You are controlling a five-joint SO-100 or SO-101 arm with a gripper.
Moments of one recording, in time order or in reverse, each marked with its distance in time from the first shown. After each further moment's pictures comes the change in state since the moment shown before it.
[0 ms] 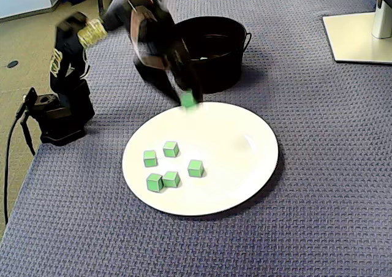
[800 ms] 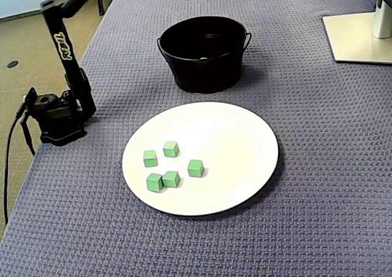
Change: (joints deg) arm -56.3 19.8 28.5 -21.4 -8.0
